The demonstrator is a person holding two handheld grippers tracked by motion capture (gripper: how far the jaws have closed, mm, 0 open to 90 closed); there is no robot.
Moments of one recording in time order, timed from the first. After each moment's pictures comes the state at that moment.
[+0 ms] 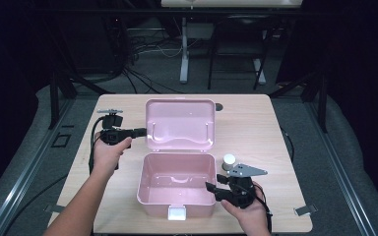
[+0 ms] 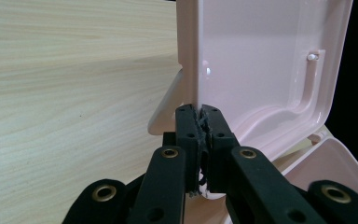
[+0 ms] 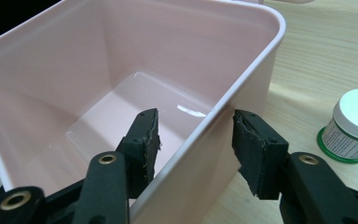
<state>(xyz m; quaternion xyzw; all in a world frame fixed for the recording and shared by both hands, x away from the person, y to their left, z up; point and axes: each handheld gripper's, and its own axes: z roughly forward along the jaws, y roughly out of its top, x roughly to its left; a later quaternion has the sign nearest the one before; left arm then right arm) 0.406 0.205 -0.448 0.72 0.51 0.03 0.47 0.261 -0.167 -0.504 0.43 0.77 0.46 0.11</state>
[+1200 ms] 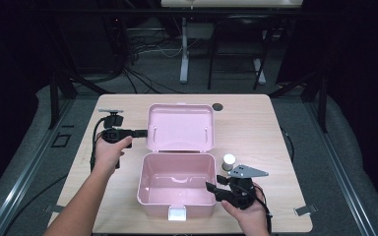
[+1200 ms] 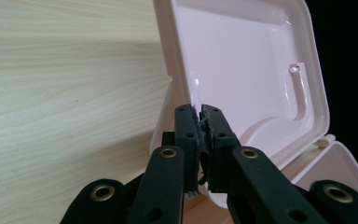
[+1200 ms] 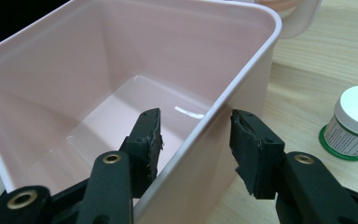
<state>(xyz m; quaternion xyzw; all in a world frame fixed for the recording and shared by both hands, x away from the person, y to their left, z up) 0.420 0.208 -0.464 0.72 0.53 -0.01 0.46 0.258 -0.167 -0.505 0.43 0.76 0.47 0.11</state>
